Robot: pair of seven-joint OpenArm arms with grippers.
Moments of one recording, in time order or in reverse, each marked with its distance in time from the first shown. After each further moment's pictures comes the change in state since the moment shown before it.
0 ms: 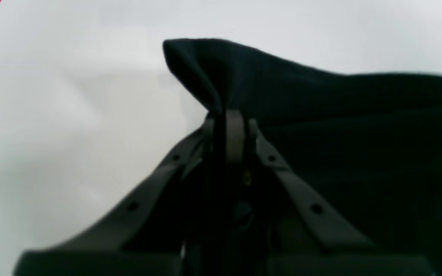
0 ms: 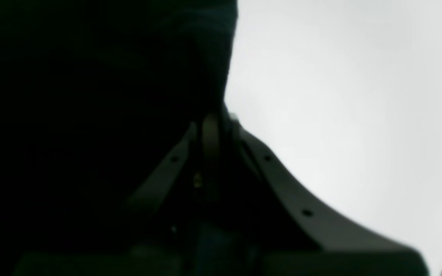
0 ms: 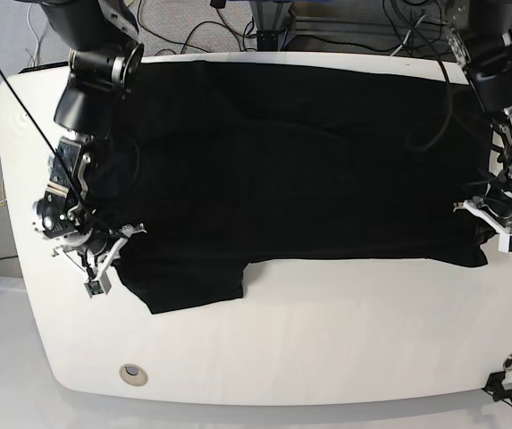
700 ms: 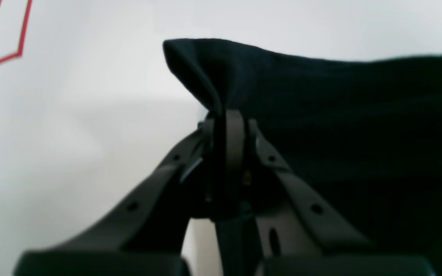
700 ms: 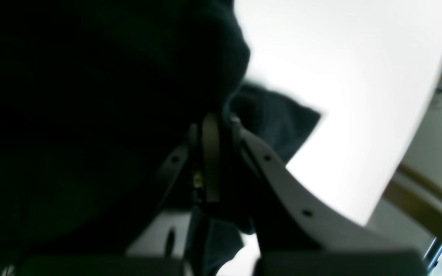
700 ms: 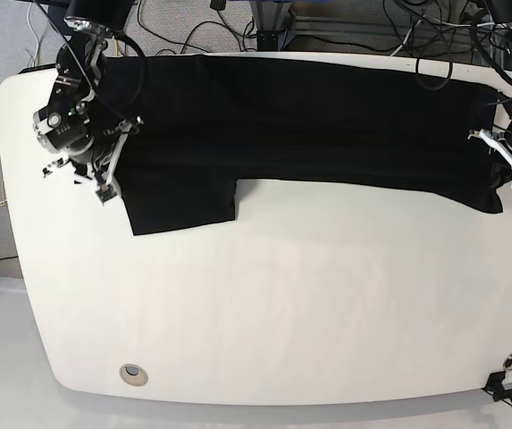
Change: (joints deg) left arm 28.4 -3.7 -5.4 30.3 -11.0 -0.7 9.3; right arm -27.3 -2.2 -0.2 39.4 1.3 5.4 -24.1
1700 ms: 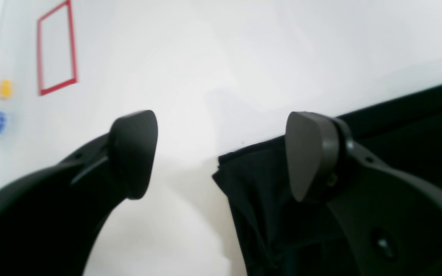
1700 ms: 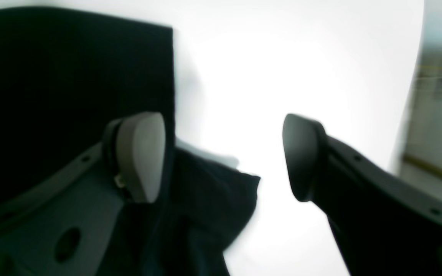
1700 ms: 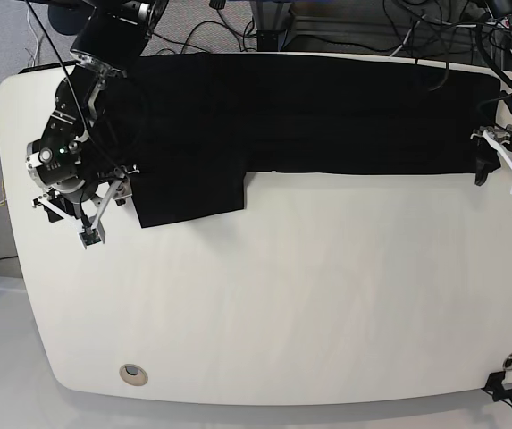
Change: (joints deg) left arm 0.9 0.7 -1.8 13.0 2.8 -1.3 9.9; right arm 10.6 -4.0 4.5 -4.8 -1.3 0.0 0.6
